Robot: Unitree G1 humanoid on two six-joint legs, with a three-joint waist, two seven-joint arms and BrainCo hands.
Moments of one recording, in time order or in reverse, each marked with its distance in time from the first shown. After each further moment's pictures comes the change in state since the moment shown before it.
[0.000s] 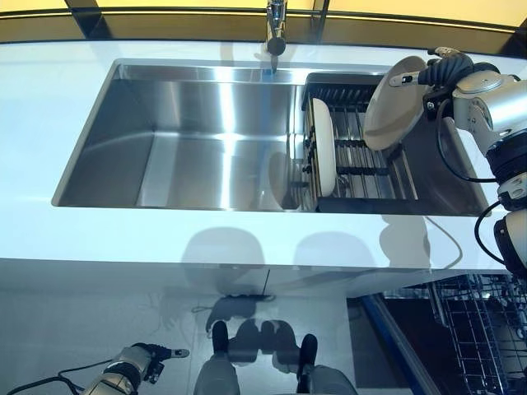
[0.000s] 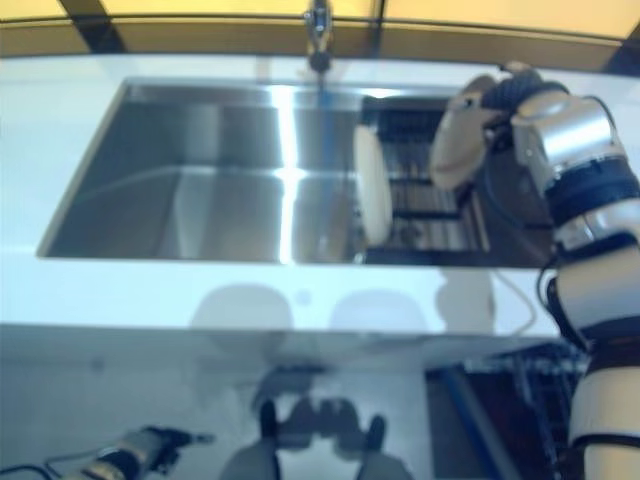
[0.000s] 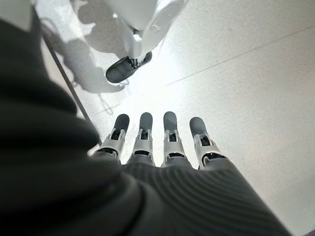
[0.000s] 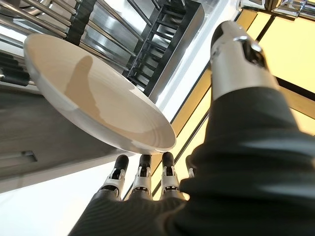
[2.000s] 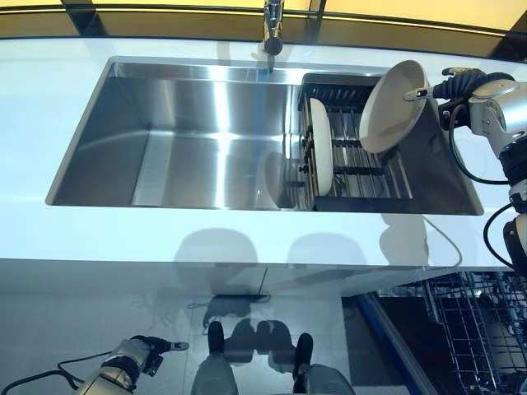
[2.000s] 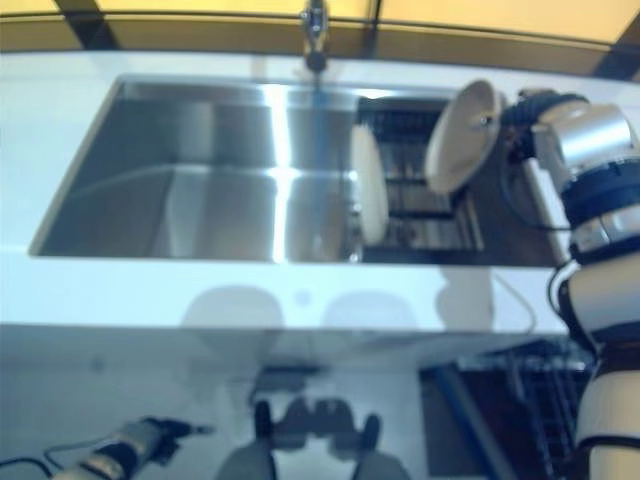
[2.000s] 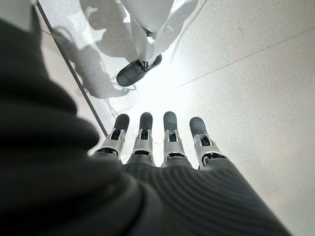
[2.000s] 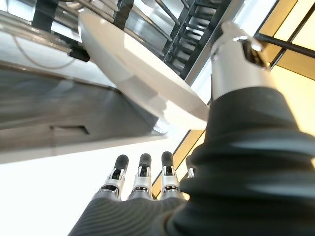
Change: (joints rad) left arm -0.027 0.019 -0.001 -0.010 0.000 -0.005 -0.033; right arm 0.014 -0.044 -0.005 0.022 -0.040 0.116 0.063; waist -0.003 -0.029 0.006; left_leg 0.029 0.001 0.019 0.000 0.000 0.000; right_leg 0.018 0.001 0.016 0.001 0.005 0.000
